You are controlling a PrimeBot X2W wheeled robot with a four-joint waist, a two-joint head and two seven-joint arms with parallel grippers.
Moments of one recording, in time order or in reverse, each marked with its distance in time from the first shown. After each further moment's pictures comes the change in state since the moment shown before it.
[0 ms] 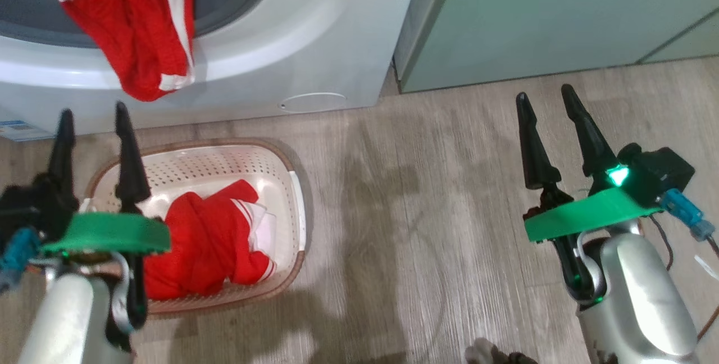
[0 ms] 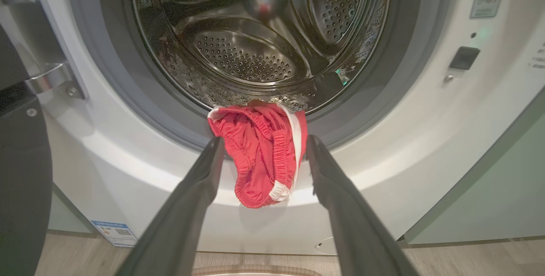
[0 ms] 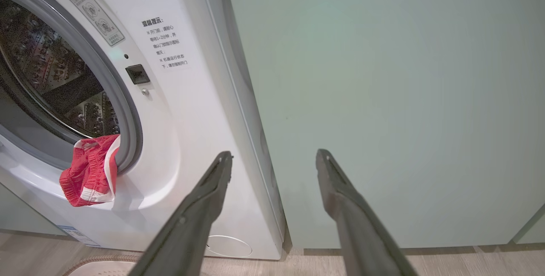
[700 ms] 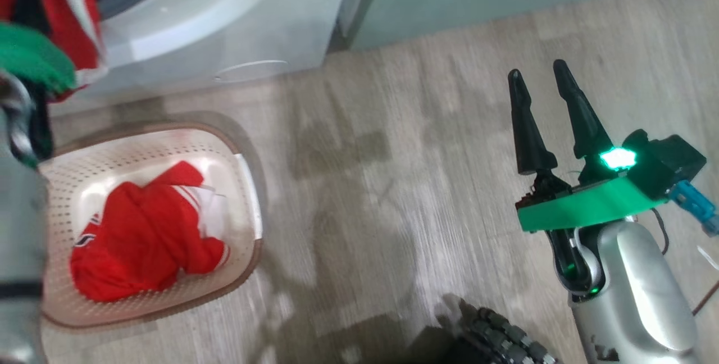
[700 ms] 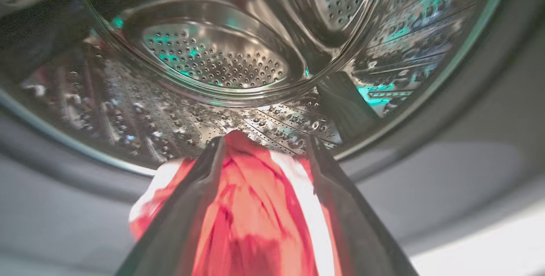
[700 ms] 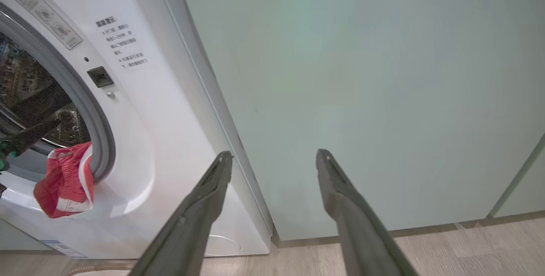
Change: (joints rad) left arm -0.609 0.086 0.003 0.598 0.004 -0.165 -0.011; right arm -0.016 0.001 0.049 -0.087 0.082 0.000 0.000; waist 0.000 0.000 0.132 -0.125
